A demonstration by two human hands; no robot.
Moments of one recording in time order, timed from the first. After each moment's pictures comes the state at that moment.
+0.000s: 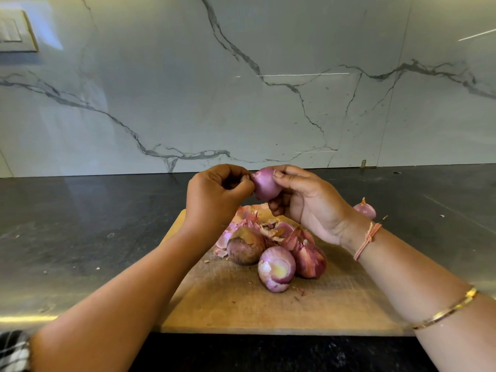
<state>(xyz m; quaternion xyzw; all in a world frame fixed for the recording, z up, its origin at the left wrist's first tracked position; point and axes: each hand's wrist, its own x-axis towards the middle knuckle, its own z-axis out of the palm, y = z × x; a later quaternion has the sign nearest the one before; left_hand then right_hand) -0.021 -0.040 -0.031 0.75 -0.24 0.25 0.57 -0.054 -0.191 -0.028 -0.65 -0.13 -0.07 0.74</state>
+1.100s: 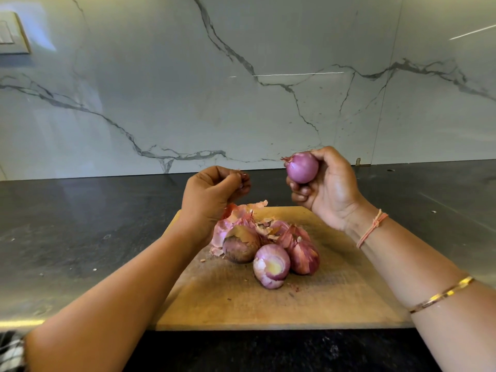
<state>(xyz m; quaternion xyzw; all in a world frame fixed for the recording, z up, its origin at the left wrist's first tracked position) -0.016 -0.041 -0.030 0.62 -0.19 0.05 0.76 -0.052 -0.212 -0.017 -0.56 -0.04 -0.14 0.81</state>
